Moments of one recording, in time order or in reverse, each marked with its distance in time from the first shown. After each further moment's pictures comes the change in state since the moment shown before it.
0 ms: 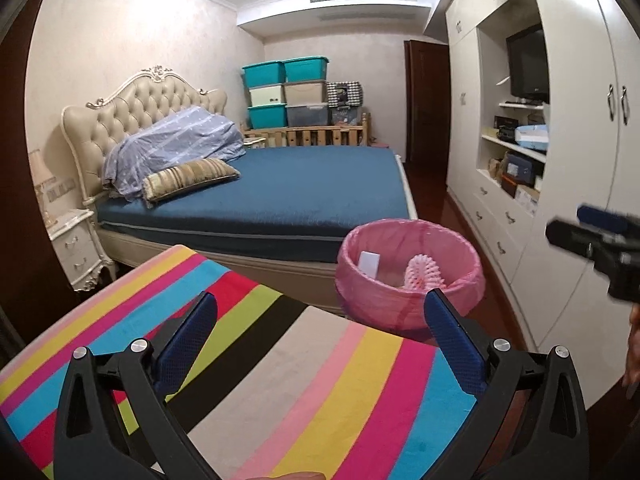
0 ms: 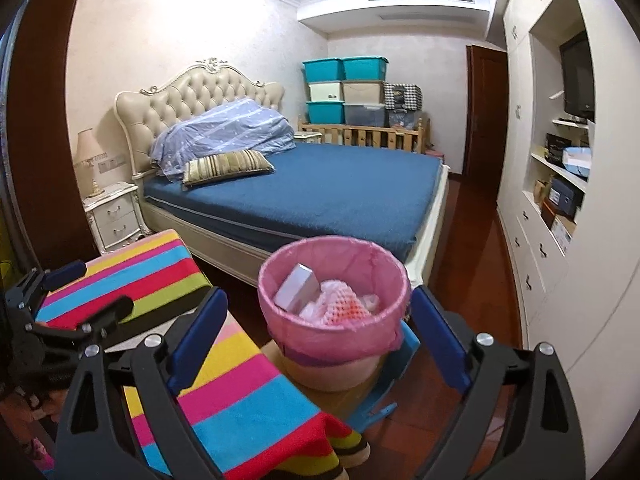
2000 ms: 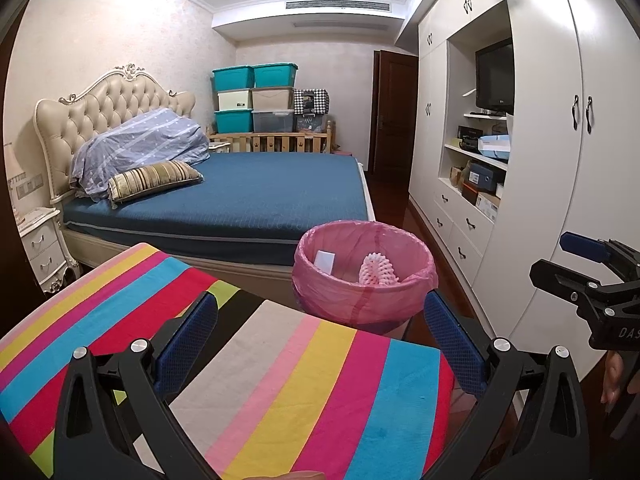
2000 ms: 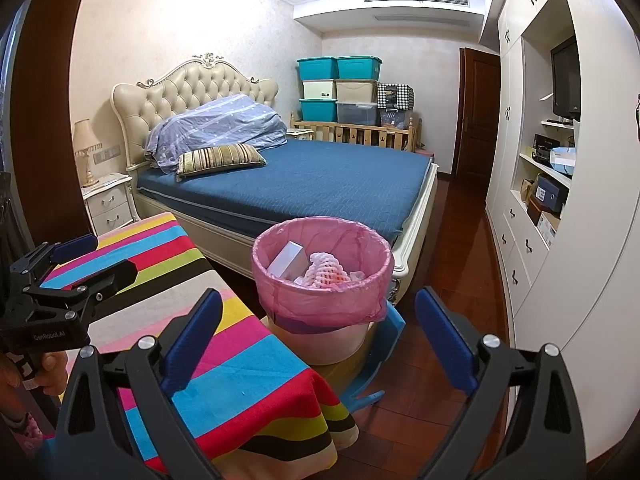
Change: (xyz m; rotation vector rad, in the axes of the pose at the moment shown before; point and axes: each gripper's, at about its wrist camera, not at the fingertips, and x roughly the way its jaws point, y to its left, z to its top) left arm -0.011 -0.009 -0.014 -0.011 -0.026 -0.140; right arm -0.034 -0.002 -0.036 -0.016 -0.001 -0.028
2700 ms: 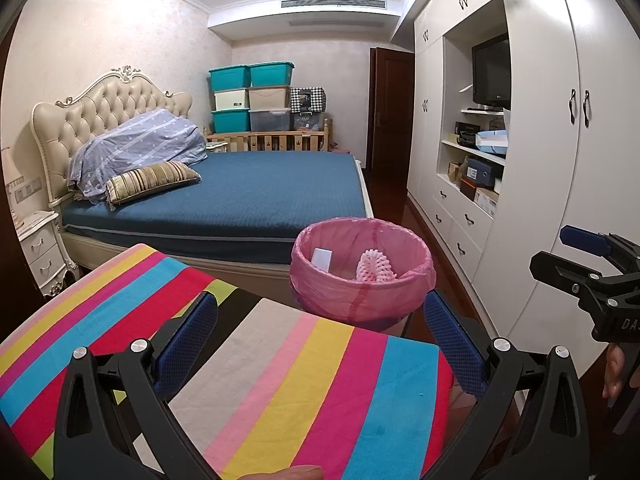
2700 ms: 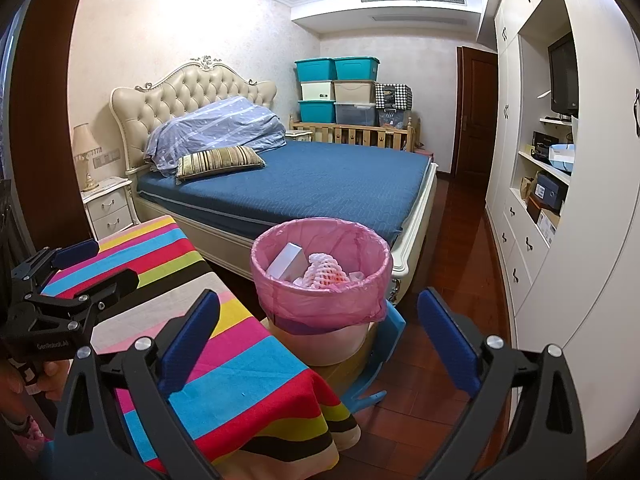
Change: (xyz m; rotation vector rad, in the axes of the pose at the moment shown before) left arm 0.000 0.002 -0.004 0.010 0.002 -0.007; right arm -0.002 -0.002 0.002 0.009 -0.001 0.000
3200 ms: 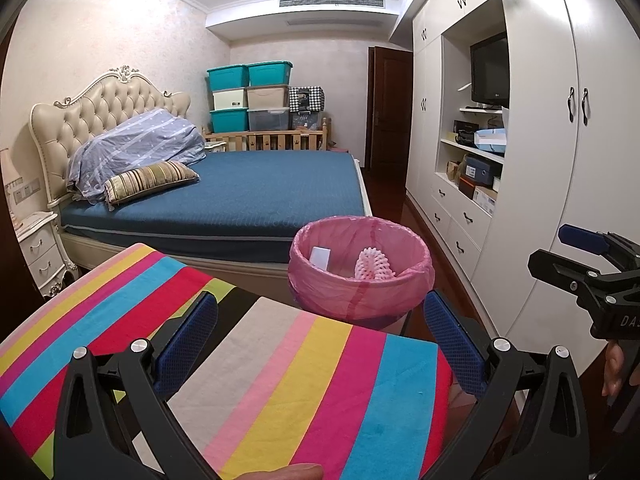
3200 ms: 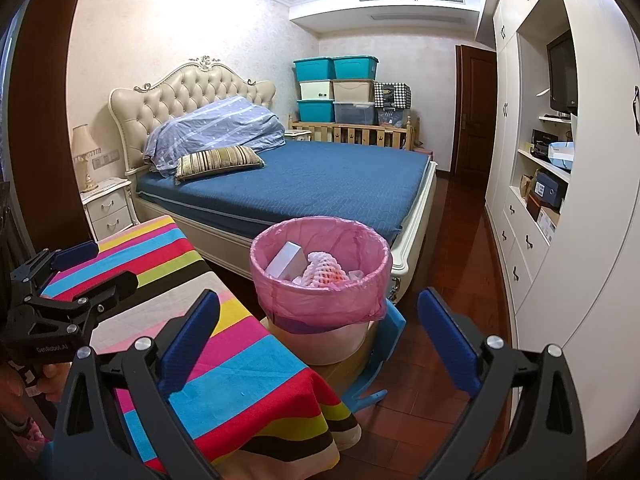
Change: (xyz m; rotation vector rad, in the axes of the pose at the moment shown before) left arm 0.000 0.002 -0.002 0.006 0.004 -0.007; right arm 0.000 -0.001 0.000 -0.001 0.000 0.000
